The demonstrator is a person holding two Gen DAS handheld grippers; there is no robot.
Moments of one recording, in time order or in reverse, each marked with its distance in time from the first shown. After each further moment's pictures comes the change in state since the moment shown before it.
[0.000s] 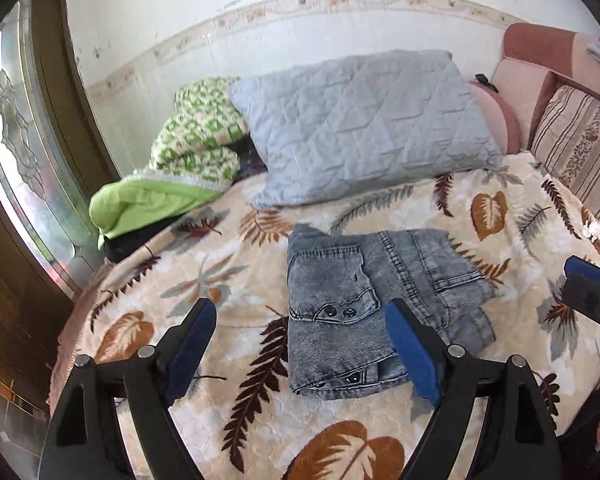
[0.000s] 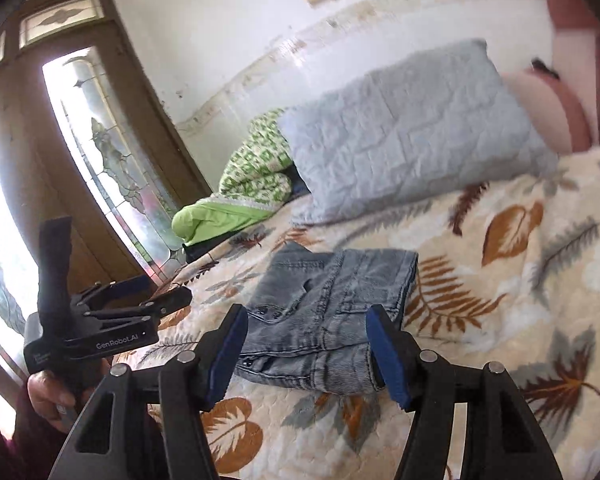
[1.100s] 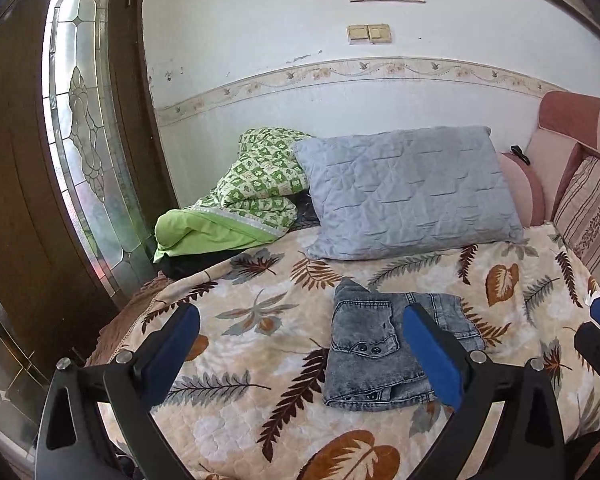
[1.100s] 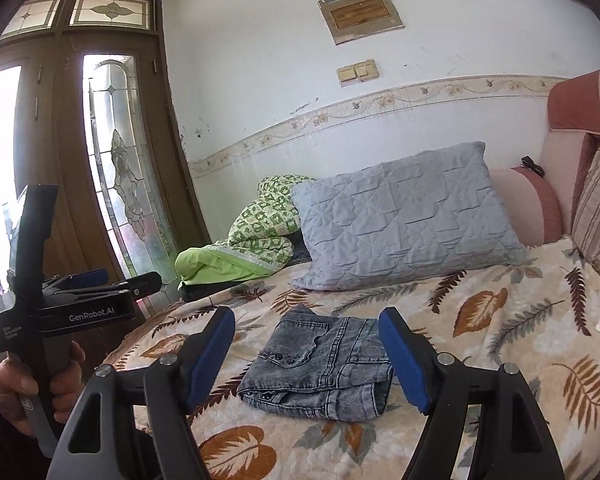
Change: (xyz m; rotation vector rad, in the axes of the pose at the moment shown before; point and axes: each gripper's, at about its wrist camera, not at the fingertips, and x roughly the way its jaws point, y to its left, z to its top) left arm -0.089 0.034 0.007 -0.157 -0.154 0.132; right arm -0.083 0.068 0.003 -0.137 -0.211 -0.099
